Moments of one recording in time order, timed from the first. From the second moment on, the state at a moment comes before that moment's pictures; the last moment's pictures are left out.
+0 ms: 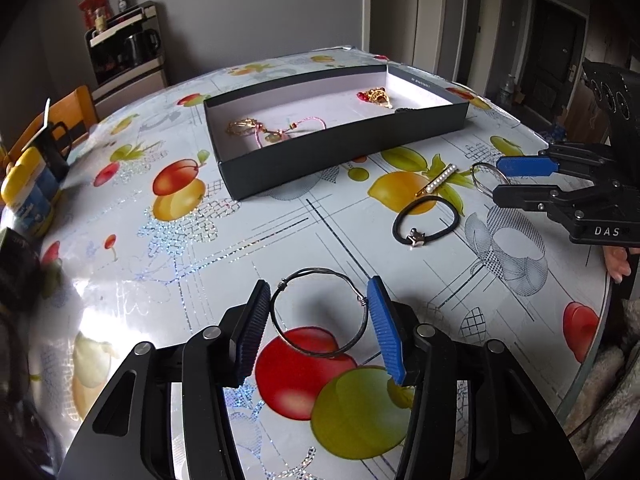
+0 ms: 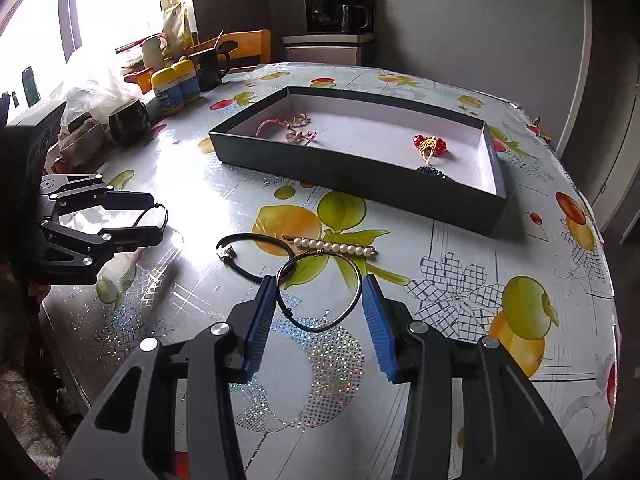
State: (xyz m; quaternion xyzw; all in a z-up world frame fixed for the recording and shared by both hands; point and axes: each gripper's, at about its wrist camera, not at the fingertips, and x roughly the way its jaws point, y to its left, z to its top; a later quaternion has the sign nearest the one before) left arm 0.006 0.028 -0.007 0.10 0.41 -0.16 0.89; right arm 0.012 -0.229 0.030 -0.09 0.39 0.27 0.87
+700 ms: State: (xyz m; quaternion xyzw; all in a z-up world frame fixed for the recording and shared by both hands) left arm 0.108 0.006 0.083 0.13 0.35 -0.16 0.91; right arm 0.125 -0.263 0.113 -0.03 0.32 0.21 0.92
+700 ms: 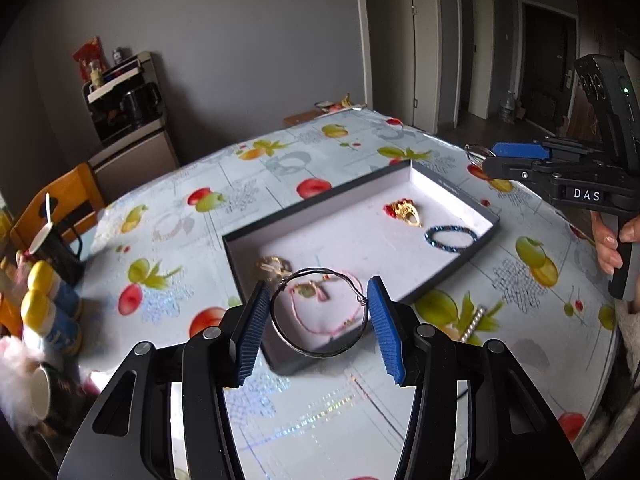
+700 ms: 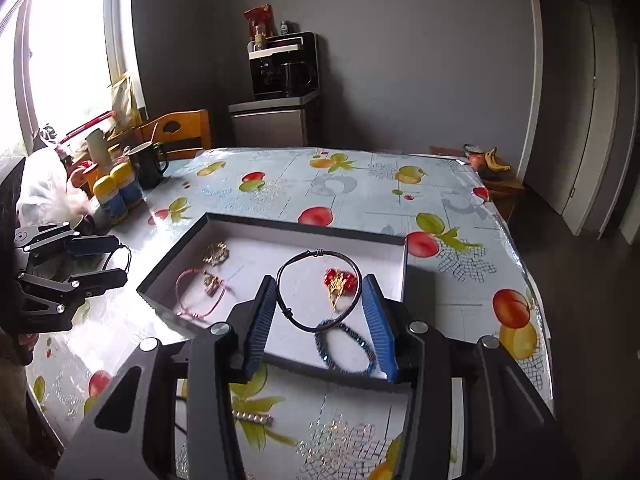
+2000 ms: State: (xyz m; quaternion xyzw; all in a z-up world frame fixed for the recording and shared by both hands) left arm 0.270 -0.027 -0.012 0.09 0.48 -0.13 0.86; right arm 0.189 -0.187 0.011 -0.09 0.45 0.28 0.84
